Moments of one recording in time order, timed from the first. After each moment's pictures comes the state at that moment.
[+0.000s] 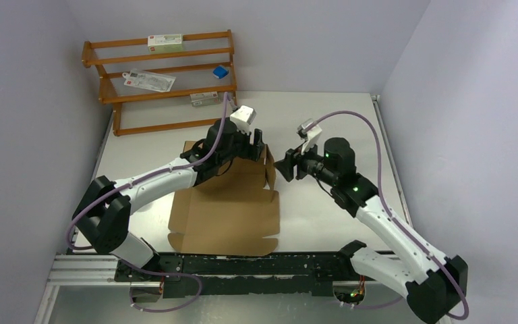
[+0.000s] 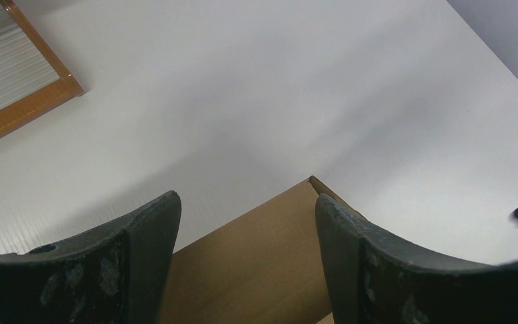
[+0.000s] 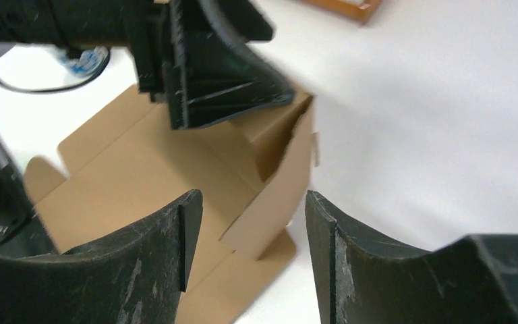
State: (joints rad) left arm -0.77 1.55 1.06 0.14 -0.12 -0.22; right arm 0.54 0.98 0.79 -0.15 -0.31 0.06
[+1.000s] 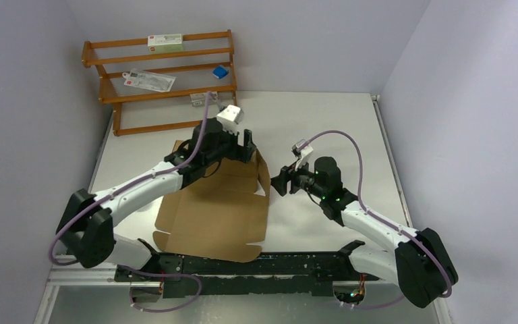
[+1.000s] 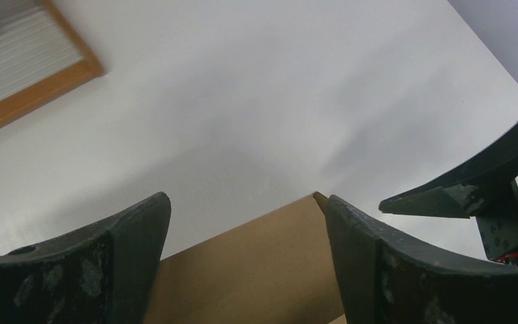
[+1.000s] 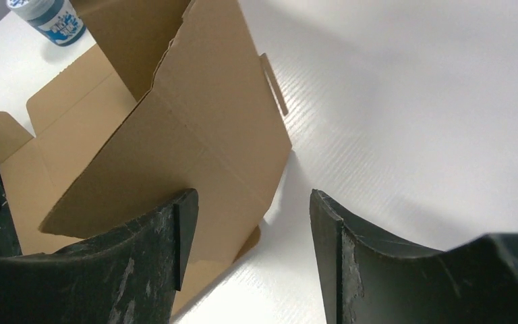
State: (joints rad) left arm -0.72 1.44 1.01 0.07 -0.06 -0.23; right arm 0.51 1.09 0.43 0.32 -0.34 0.15
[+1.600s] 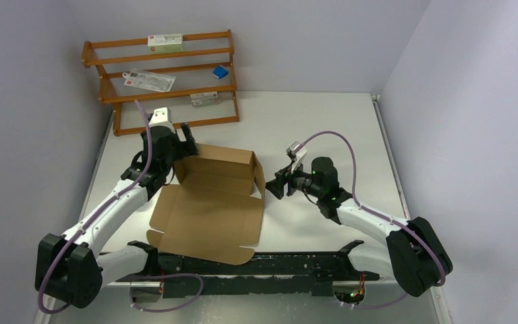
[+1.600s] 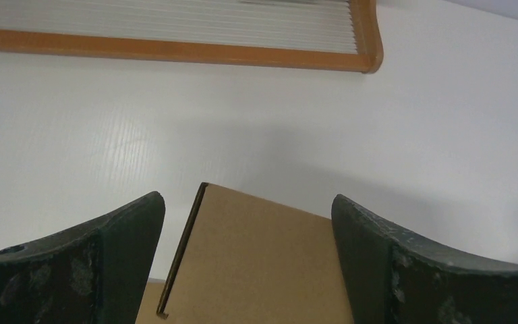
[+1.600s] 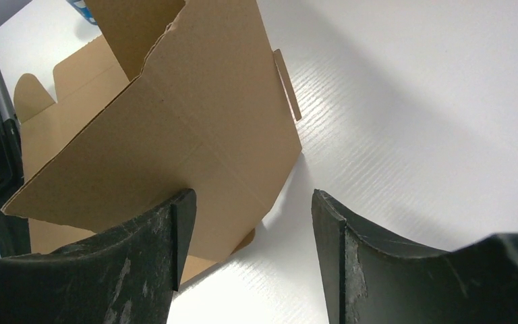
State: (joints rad) left arm -0.36 1.11 0.77 -0.06 -0.32 -0.35; right arm 0.51 1.18 0.41 0.45 -0.46 0.12
